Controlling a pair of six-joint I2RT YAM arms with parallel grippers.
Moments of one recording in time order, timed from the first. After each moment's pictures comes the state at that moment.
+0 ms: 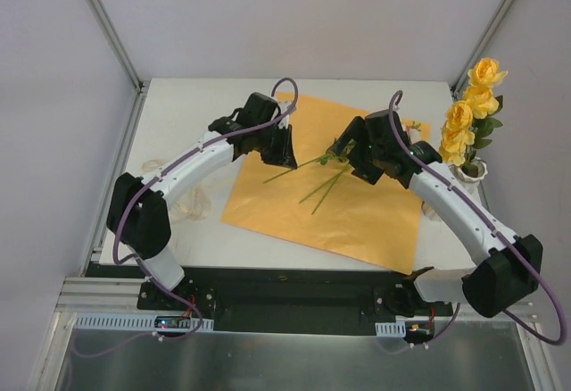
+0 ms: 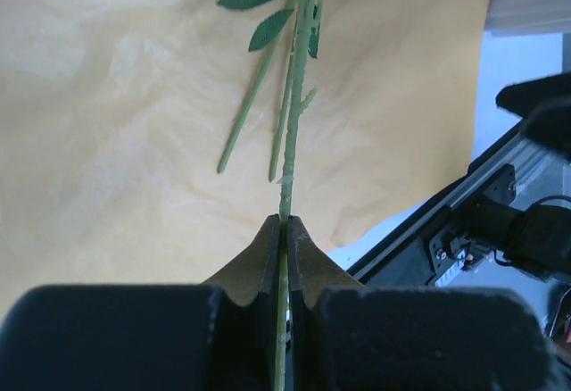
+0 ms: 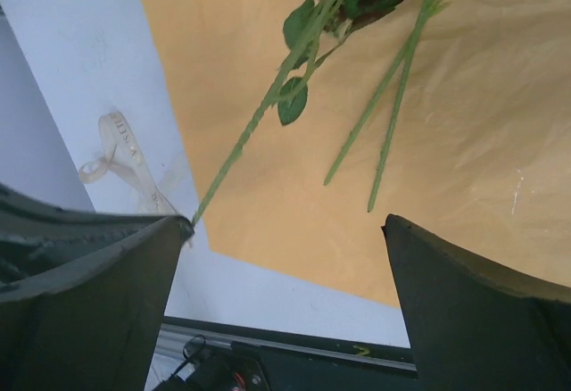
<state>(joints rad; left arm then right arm) -0.60 1.70 1.49 -0.61 0.38 -0.47 0.49 1.28 1.19 -0.70 0.04 0.99</state>
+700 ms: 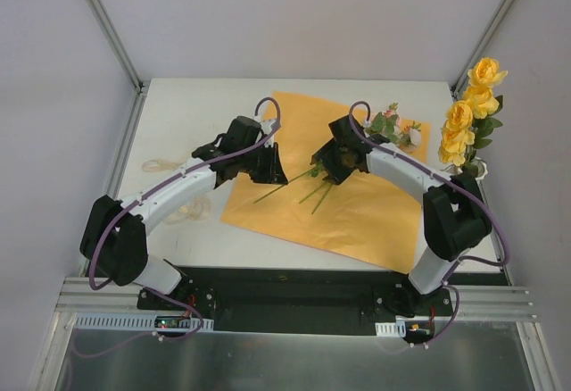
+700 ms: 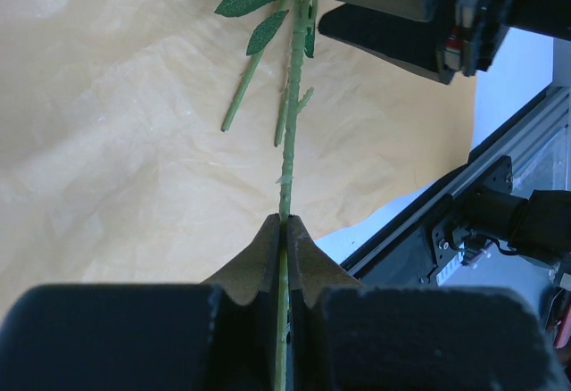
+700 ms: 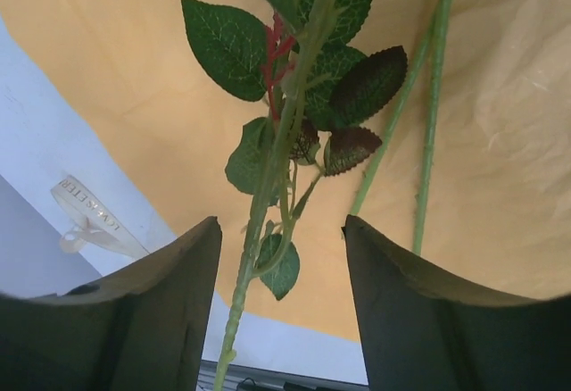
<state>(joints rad) -0.60 1.46 1.09 -0.41 0.38 -0.55 0.55 1.68 1.21 -0.56 0.04 1.29</state>
